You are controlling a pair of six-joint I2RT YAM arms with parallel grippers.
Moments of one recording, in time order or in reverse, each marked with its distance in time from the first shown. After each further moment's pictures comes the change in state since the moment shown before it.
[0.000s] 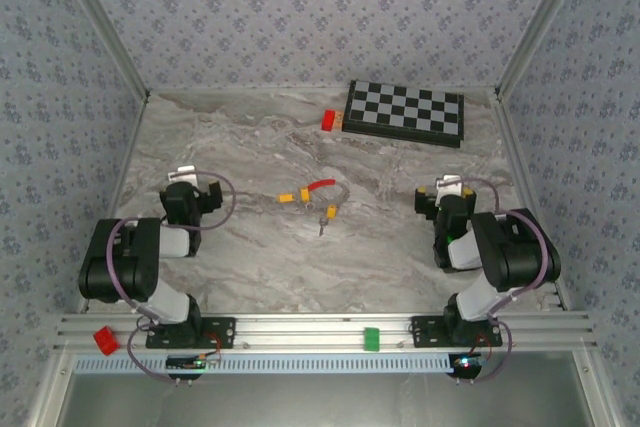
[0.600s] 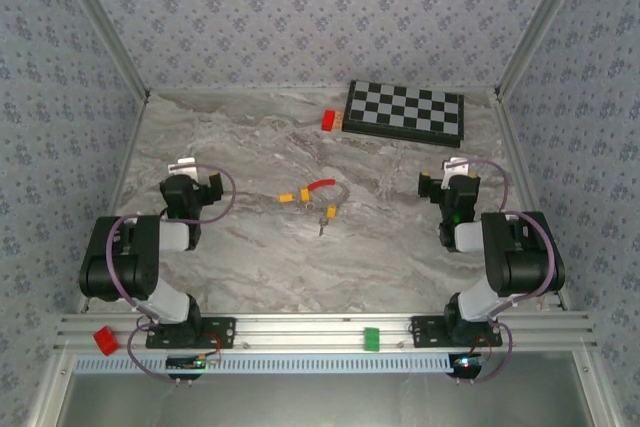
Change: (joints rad) left arm 0.000 0.006 0.058 -0.006 0.013 0.005; right arm -0.086 -0.037 0.169 -0.227 -0.122 0.024
